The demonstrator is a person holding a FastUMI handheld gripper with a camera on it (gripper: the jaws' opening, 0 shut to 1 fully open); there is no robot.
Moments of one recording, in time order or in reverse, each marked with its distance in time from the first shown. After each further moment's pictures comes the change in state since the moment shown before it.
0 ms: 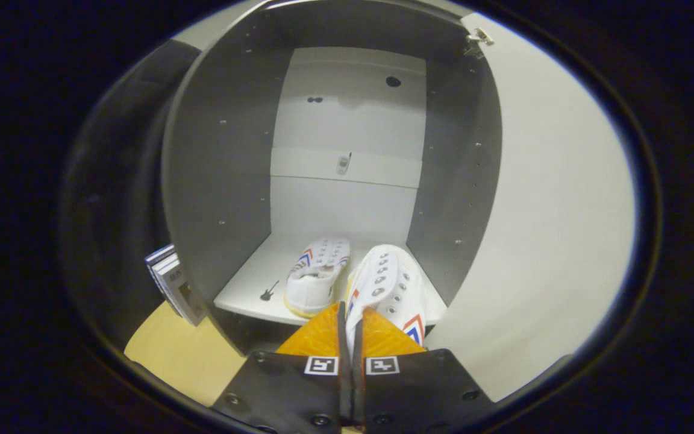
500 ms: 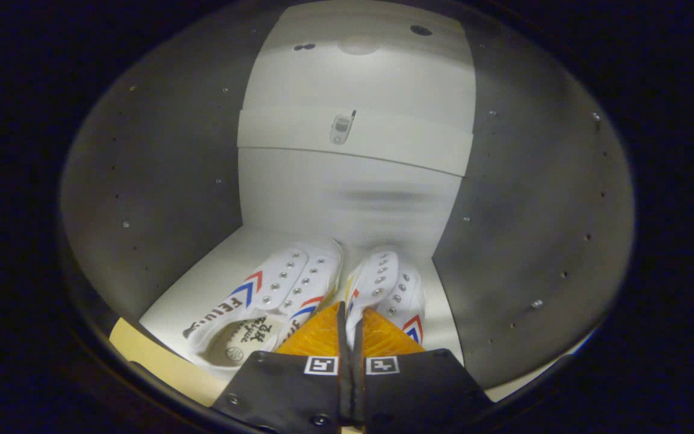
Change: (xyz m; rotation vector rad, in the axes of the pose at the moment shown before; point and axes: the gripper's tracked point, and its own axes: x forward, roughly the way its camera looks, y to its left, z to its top) arm 0.150 -0.006 -0.003 -0.073 0.121 0.133
